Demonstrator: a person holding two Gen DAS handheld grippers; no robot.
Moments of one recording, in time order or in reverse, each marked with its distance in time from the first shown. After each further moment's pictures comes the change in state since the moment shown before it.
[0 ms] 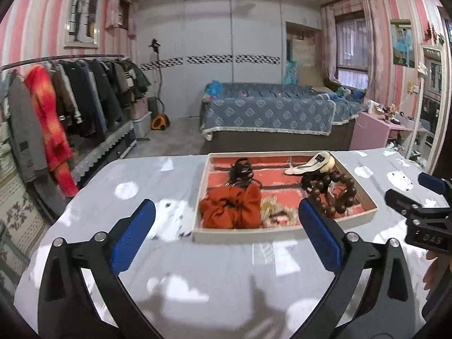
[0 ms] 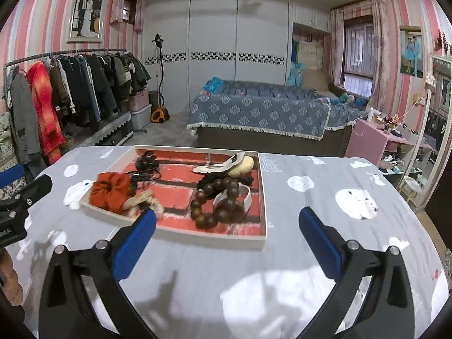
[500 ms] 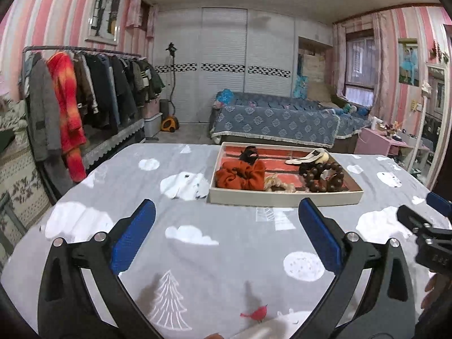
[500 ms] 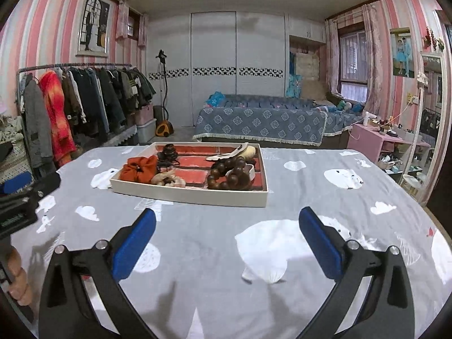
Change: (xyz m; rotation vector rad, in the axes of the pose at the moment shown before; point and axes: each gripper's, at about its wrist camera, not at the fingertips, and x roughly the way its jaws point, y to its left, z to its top) left arm -0.071 0.016 -0.060 -0.086 -0.055 0.025; right arm -0.085 0.007 -0.062 0.025 -0.083 0.026
